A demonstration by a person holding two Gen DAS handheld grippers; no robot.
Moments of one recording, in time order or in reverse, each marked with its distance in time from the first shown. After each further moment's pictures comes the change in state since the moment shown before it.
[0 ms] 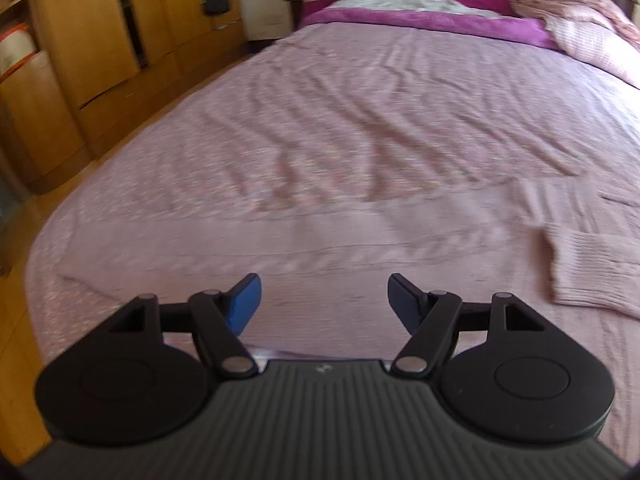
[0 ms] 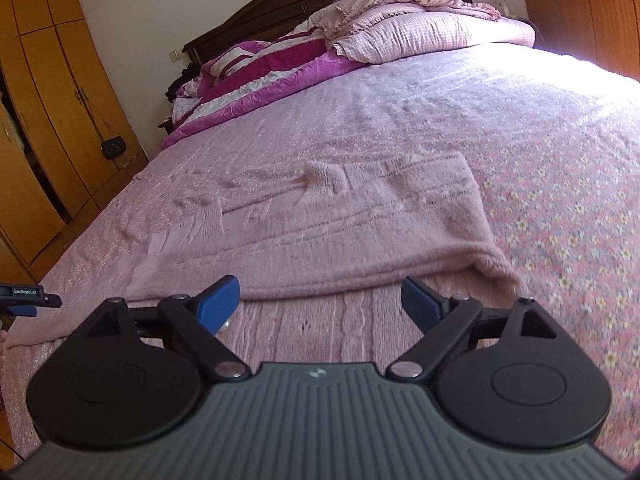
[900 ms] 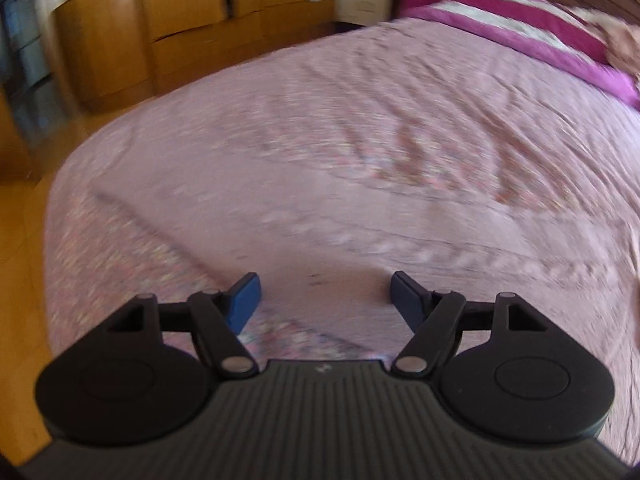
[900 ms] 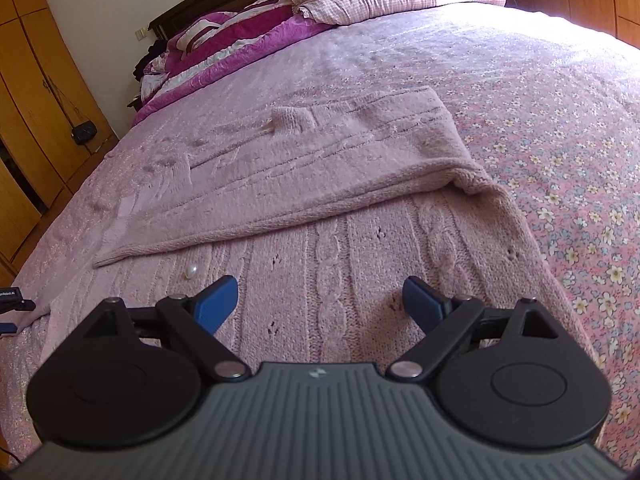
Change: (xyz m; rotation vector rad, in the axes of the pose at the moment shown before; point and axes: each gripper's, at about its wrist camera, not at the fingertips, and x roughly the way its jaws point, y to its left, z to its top) left arm 0.041 0.068 -0.026 -0.303 0.026 0.124; right arm 0.013 -0.007 -0.029 0.054 0.100 -0.076
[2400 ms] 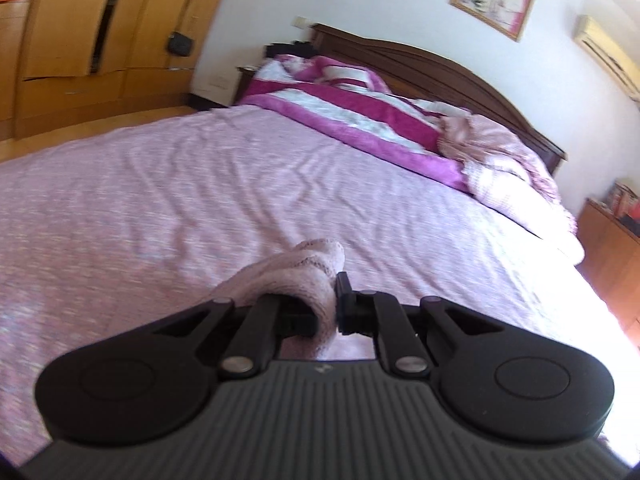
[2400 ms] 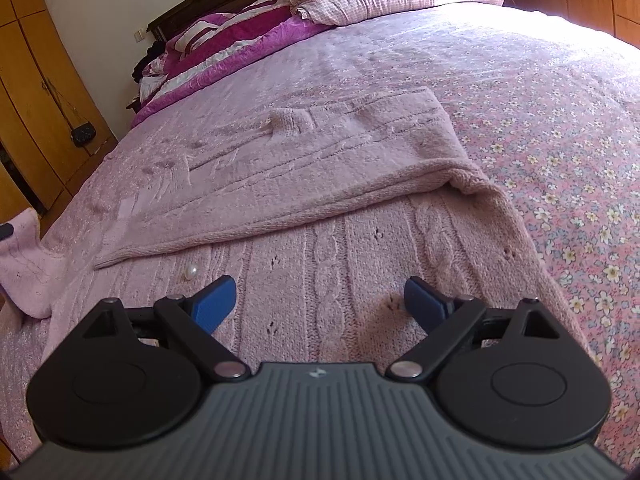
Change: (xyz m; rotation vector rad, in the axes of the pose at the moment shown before) left arm -0.091 -0.076 0.015 0.019 -0.243 -0.581; right arm -0.002 -0.004 0.000 0.009 -0.003 0.000
